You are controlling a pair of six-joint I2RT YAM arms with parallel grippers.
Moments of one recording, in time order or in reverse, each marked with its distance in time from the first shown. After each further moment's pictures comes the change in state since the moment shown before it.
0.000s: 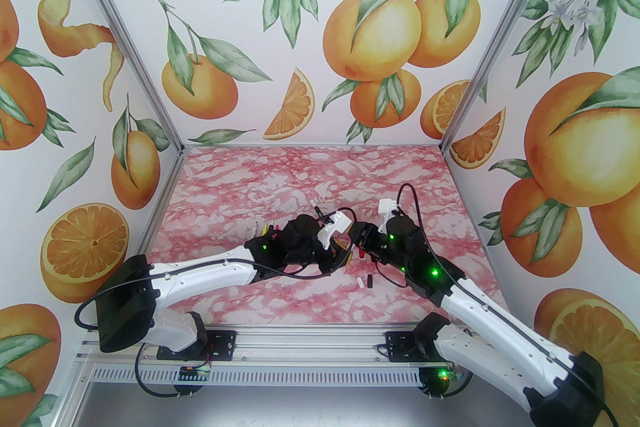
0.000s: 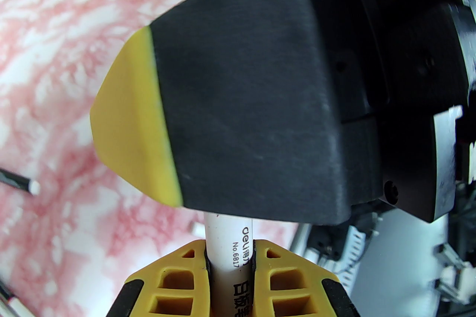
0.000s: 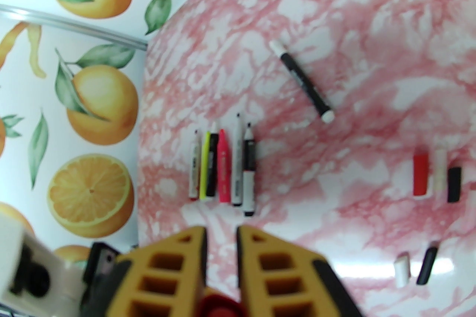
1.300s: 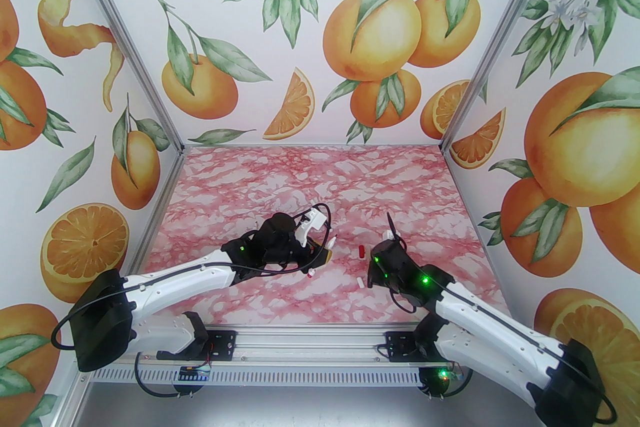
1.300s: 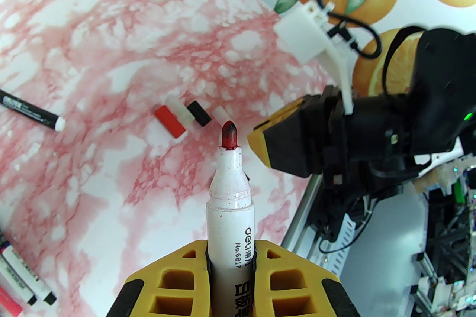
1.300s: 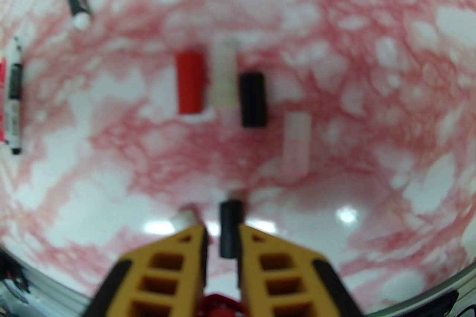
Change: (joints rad) left arm 0.153 -0.176 -0.182 -0.022 0.144 -0.118; right arm 0.123 0.012 -0.185 -0.395 0.283 -0.167
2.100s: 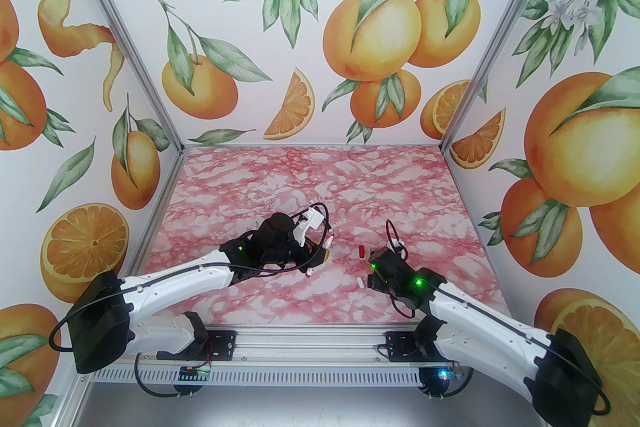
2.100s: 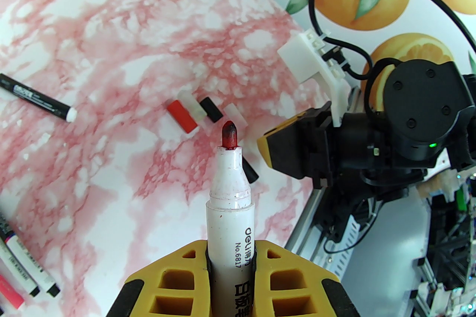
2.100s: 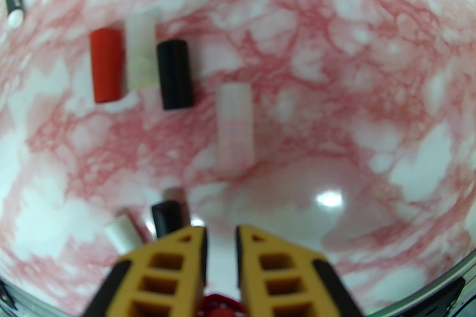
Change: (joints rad) left arm 0.002 -0.009 0.000 -0.025 -0.022 -0.007; right arm 0.003 0.084 -0.043 0.036 0.044 0.069
